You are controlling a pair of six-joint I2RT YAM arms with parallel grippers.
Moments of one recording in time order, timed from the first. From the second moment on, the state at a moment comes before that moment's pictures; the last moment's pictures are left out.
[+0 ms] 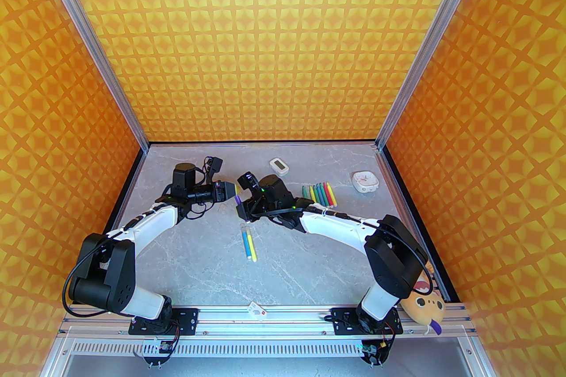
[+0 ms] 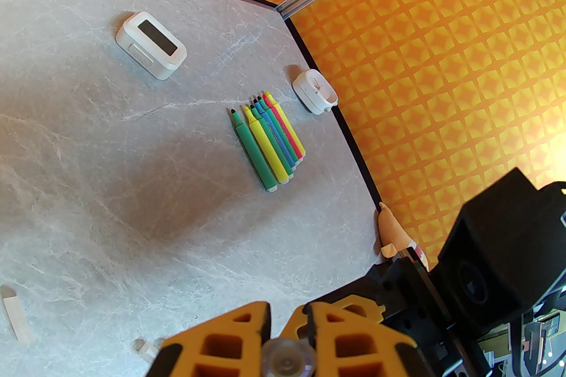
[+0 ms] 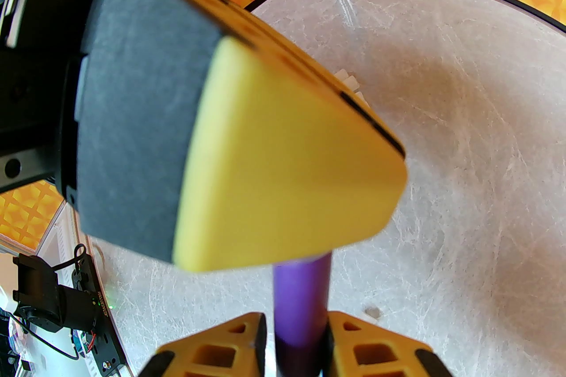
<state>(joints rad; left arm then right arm) -0.22 1.51 0.90 0.11 0.89 -0.53 0.78 1.70 1.14 -0.01 -0.31 0.25</state>
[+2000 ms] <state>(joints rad) -0.26 1.73 1.27 -0.61 0.31 -0.22 0.54 1.73 1.06 -0.24 0.21 0.23</state>
